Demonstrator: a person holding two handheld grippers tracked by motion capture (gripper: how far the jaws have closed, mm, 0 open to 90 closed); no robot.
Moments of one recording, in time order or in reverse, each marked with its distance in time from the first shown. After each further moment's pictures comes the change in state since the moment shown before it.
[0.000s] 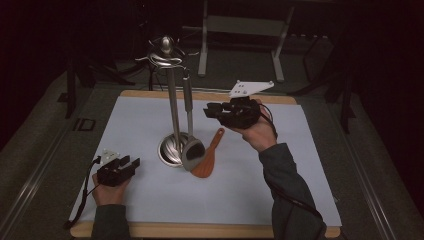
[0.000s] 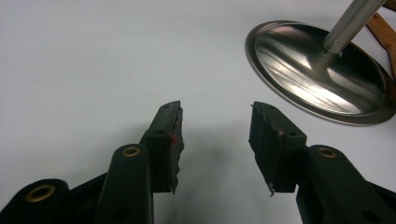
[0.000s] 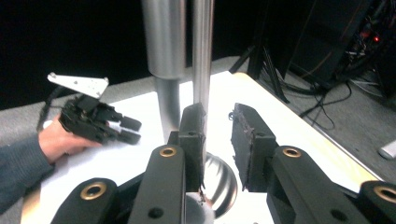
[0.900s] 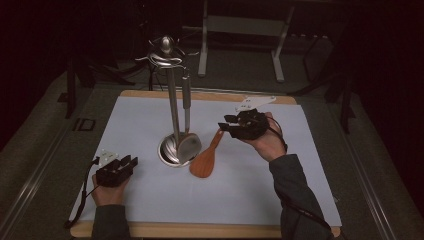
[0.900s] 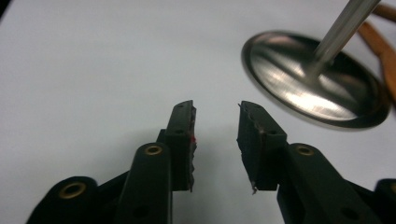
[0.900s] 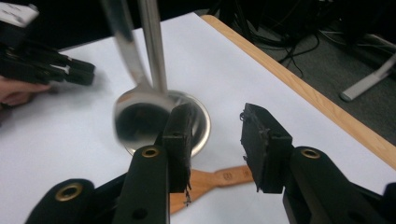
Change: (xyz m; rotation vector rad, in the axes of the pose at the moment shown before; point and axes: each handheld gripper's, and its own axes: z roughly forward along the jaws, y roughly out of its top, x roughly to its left) left arm -0.004 0.001 -0.009 -0.051 -0.001 0.005; right arm -0.015 -0.050 -0.003 0.164 -0.134 0.037
